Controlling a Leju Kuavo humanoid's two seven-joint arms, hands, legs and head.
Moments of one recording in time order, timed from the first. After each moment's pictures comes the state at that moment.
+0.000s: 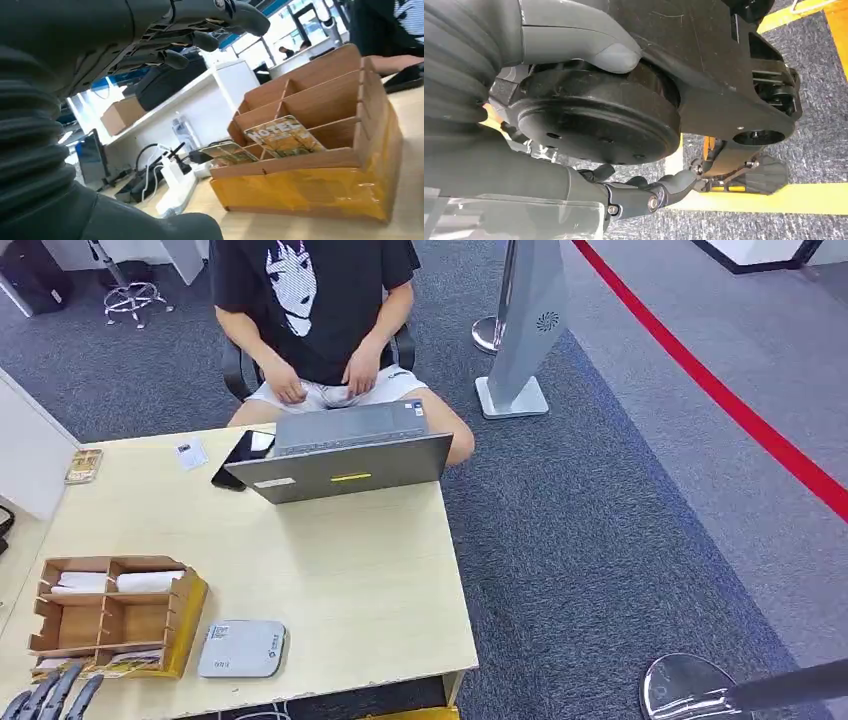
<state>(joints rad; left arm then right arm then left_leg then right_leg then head) 0.65 0.99 -0.44 -2.06 -1.23 0.48 0.70 -0.10 0.08 1.11 -0.12 -1.13 -0.10 -0.01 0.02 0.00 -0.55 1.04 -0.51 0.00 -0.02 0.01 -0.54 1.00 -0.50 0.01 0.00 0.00</state>
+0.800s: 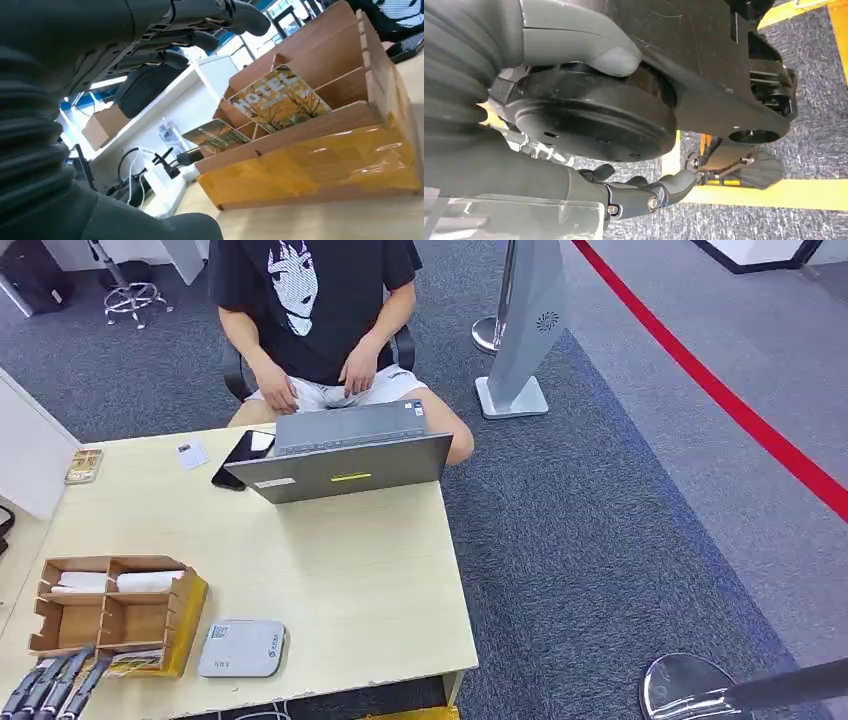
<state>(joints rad) 0.60 0.63 -0.06 -1.87 -1.25 0.29 0.10 -0.11 0.10 1.17 -0.08 -1.15 -0.10 -0.03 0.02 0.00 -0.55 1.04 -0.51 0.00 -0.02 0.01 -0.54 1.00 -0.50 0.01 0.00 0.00</state>
